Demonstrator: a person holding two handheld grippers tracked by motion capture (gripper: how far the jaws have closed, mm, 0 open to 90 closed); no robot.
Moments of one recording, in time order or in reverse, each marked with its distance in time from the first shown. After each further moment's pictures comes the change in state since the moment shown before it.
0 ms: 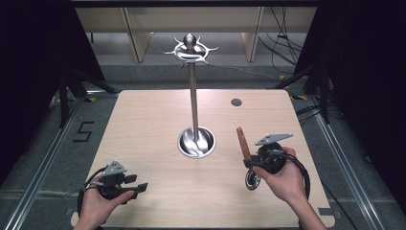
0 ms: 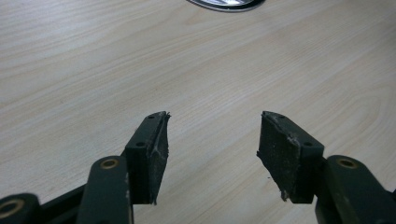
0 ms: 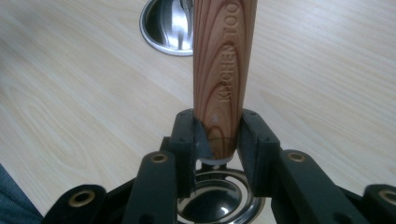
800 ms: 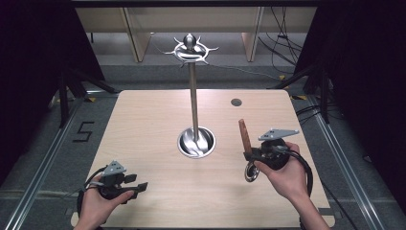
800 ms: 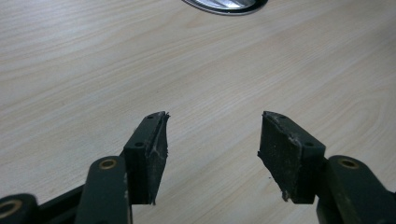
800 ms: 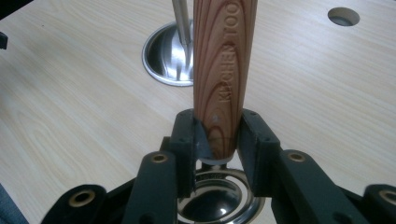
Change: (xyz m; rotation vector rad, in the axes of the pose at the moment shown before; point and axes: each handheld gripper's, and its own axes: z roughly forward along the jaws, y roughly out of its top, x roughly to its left) left arm 0.001 0.000 -0.002 0.004 0.019 0.006; right arm -0.001 0.012 -0.014 -0.087 -0.013 -0.037
